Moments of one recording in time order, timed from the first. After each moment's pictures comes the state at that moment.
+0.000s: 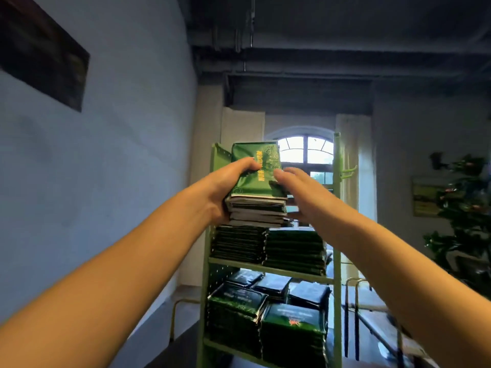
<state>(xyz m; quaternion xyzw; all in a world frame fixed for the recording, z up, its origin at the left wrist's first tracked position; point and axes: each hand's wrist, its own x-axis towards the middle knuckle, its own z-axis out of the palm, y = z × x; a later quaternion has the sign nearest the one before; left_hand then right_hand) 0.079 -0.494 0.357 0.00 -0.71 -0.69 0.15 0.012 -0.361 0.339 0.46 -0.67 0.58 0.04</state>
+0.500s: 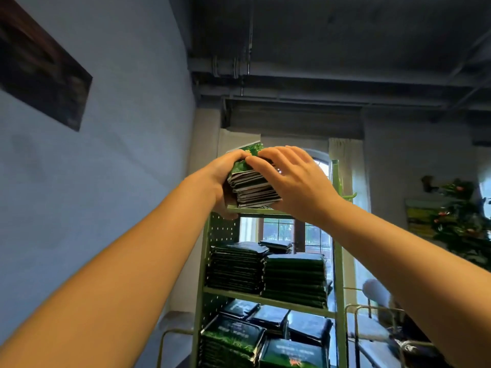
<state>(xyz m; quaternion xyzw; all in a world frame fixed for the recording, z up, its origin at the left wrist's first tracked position) 0.060 -0.516 0.416 0.07 -0.71 -0.67 0.20 -0.036 -0.380 0.404 0.50 -0.51 -0.05 0.70</state>
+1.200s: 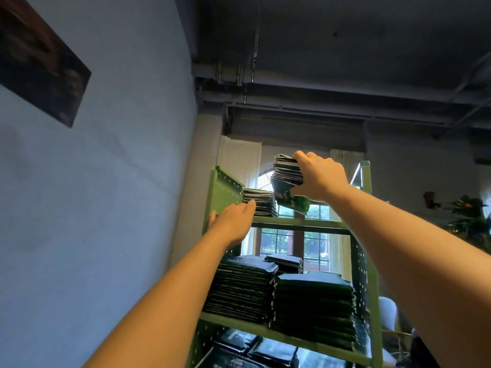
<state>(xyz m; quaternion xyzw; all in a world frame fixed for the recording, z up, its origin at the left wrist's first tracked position) -0.067 -0.578 0.363 0.10 -0.88 -0.23 0.40 -0.140 -0.421 0.456 0.30 -0.78 0.03 0.55</state>
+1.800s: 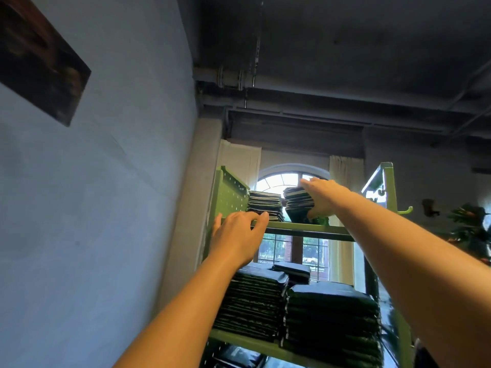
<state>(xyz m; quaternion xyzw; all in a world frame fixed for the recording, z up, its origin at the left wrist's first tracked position) -0.081 -0.596 0.342 0.06 -0.85 -0.18 0.48 -0.198 -0.439 0.453 0.35 -0.83 -0.01 0.43</state>
